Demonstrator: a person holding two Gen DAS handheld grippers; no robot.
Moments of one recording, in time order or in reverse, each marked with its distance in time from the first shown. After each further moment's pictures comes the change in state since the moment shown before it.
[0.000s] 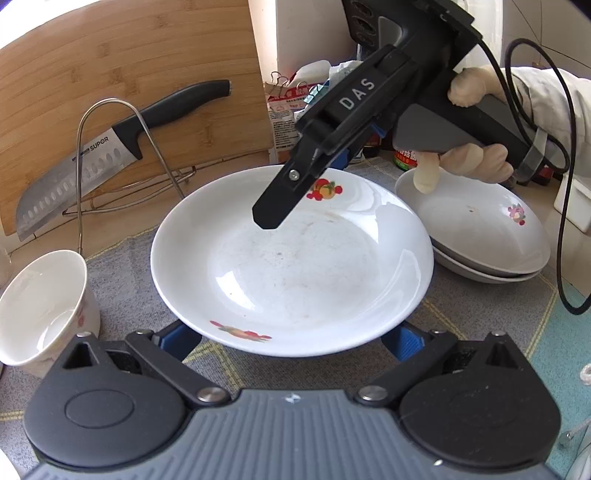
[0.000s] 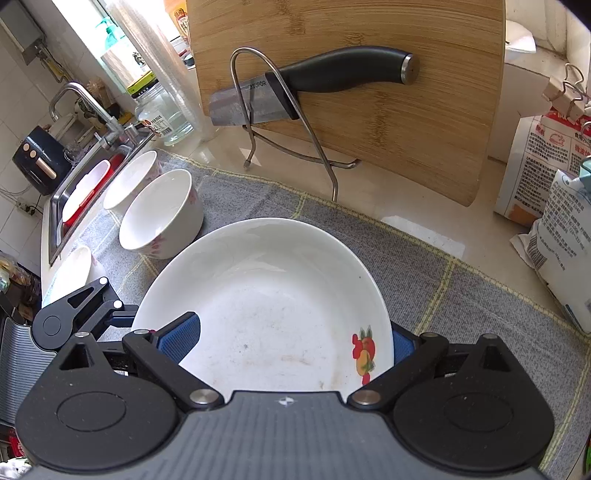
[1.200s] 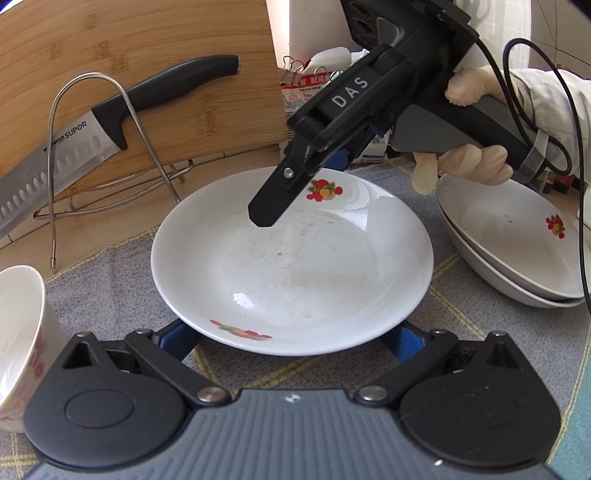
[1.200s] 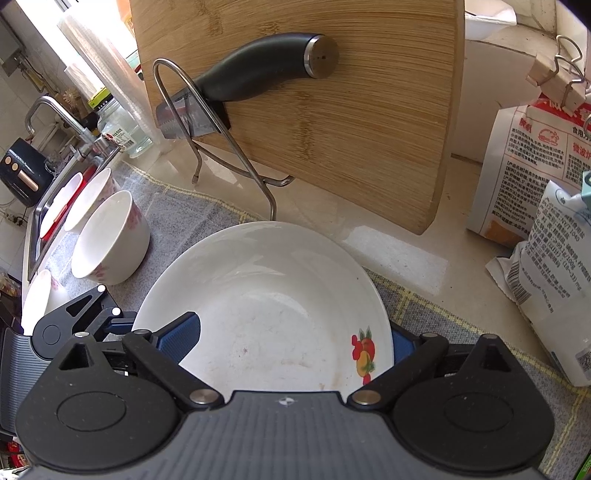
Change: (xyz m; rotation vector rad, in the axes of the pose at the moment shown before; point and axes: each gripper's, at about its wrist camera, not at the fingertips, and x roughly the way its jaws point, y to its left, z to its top) left arm 0.051 0.017 0.004 -0.014 -0.010 -0.015; right arm 0.025 -0.050 0.023 0.036 0.005 -0.022
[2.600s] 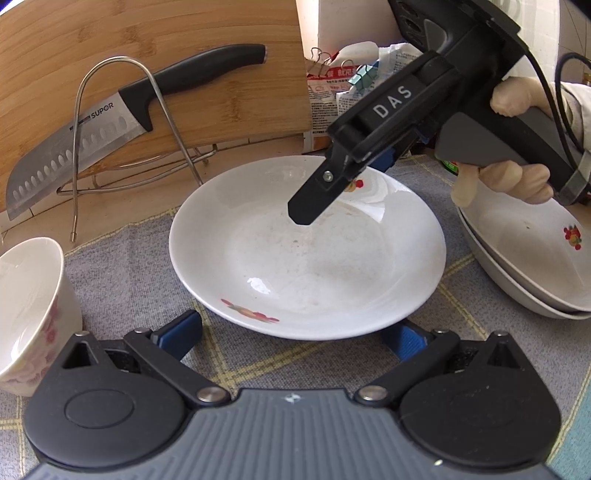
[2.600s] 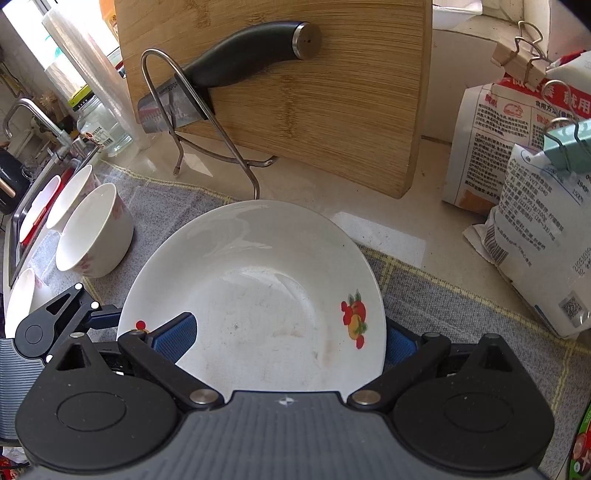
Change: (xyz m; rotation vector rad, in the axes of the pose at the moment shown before) left arm -0.001 -0.003 0.003 -0.068 0.033 0.067; right arm -0.006 0.006 -0.013 0.041 -0.003 -0.085
